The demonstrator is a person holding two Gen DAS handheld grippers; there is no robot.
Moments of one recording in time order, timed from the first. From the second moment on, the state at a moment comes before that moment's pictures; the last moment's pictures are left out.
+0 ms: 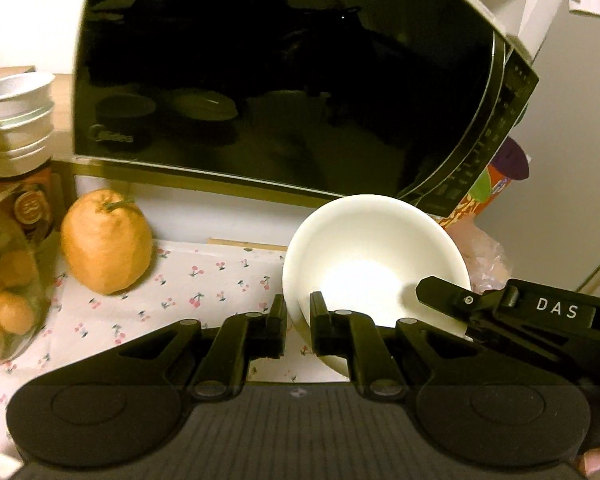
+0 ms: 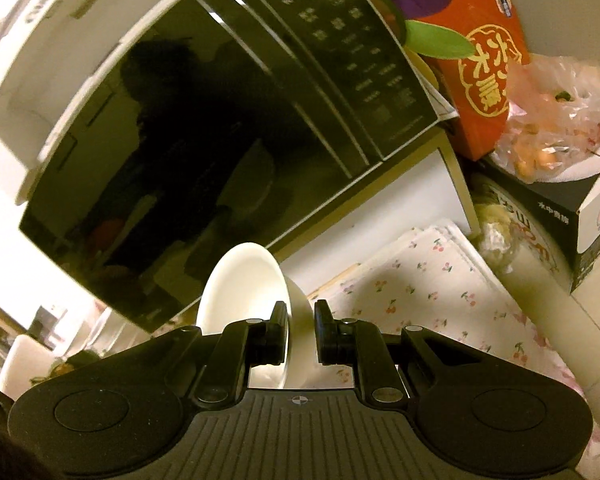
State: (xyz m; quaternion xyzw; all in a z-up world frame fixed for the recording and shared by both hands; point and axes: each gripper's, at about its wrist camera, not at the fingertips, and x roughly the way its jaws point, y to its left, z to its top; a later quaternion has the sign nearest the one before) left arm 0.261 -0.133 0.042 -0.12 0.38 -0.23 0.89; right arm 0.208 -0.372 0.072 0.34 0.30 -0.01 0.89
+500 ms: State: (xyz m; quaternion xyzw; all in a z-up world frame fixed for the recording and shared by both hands) left arm 0.214 -0.082 0.046 -0.14 0.39 -0.21 0.88; right arm 0.170 -0.327 0.080 0.33 0.33 0.02 0.88
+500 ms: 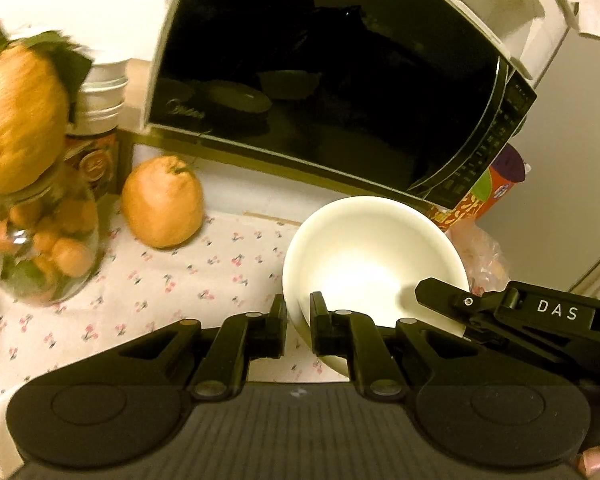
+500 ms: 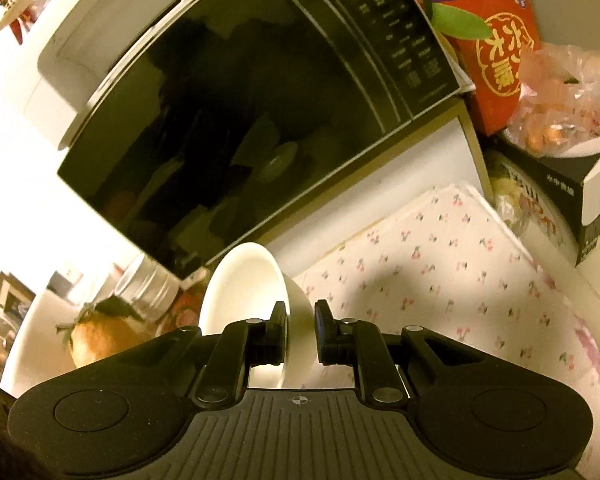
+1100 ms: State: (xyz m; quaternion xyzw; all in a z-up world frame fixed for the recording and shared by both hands) left arm 0.171 -0.026 0.031 -0.16 0.42 -0.19 0.87; right arm 0.139 -0.276 0.068 0.32 0.37 0.04 0.87
